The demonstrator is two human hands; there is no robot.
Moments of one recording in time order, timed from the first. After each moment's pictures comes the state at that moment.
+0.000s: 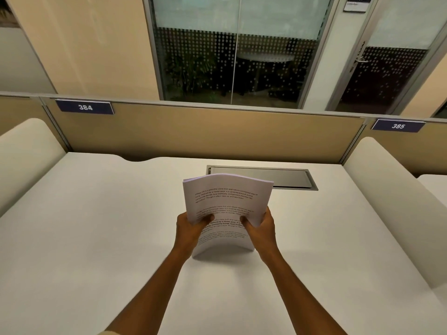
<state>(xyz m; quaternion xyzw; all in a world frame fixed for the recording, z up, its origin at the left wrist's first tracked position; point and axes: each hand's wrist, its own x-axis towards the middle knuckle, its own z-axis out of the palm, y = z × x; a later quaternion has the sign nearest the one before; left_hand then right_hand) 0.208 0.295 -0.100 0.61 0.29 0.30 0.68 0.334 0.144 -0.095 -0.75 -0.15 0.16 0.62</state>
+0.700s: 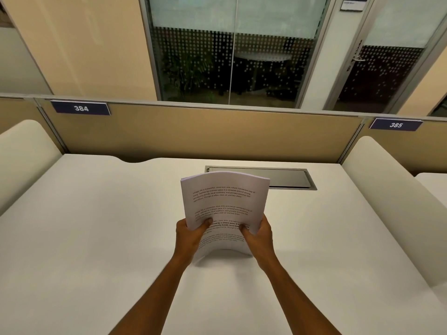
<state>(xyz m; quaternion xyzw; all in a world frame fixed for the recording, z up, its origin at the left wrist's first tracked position) 0.208 0.287 -0.114 0.58 0.33 0.30 0.68 0.329 0.143 -0.112 -0.76 -0.14 0.18 0.61</state>
